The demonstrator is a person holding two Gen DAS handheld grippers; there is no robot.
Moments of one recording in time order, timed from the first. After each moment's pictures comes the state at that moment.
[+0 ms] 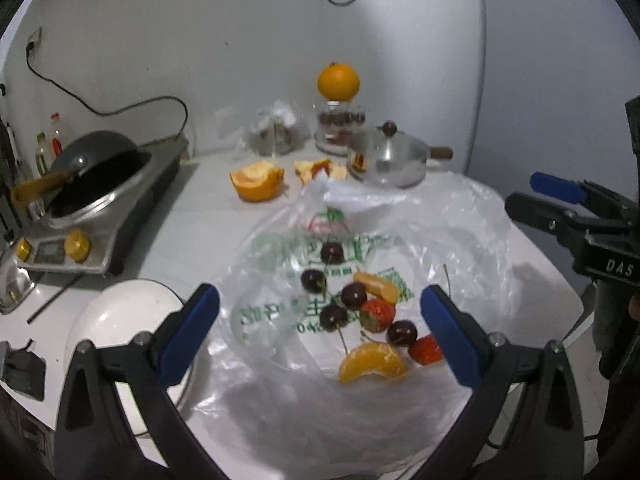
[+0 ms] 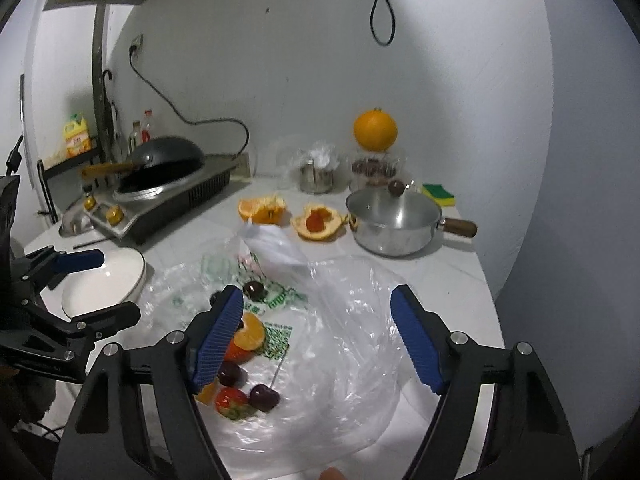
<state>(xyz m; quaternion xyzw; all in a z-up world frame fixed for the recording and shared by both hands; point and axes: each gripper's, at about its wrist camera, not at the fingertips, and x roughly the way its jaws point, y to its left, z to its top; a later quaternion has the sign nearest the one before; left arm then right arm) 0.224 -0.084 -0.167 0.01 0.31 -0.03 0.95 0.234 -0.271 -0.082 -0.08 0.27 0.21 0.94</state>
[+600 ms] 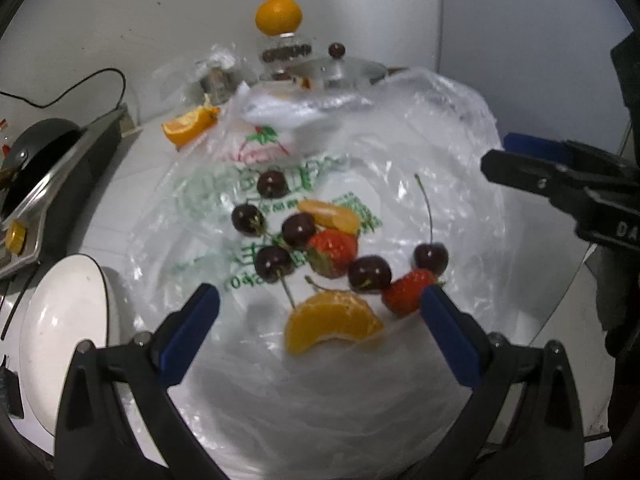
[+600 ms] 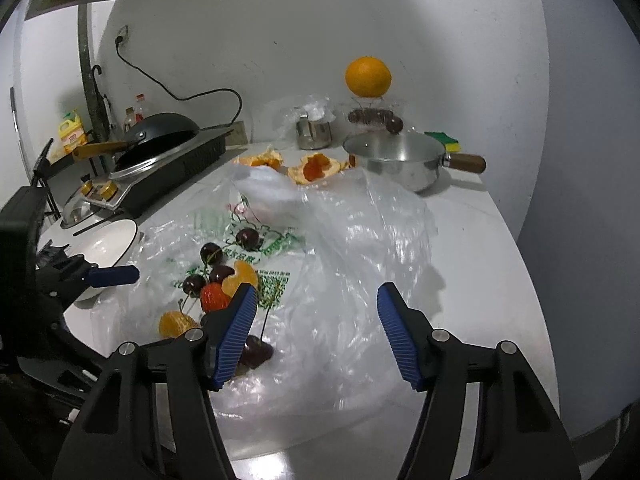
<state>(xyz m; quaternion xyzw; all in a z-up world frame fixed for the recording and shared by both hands) 0.242 -0.122 -0.231 0.07 0.39 -0.09 0.91 0.231 -0.285 -0.136 -0.04 0.32 0.21 0.92</state>
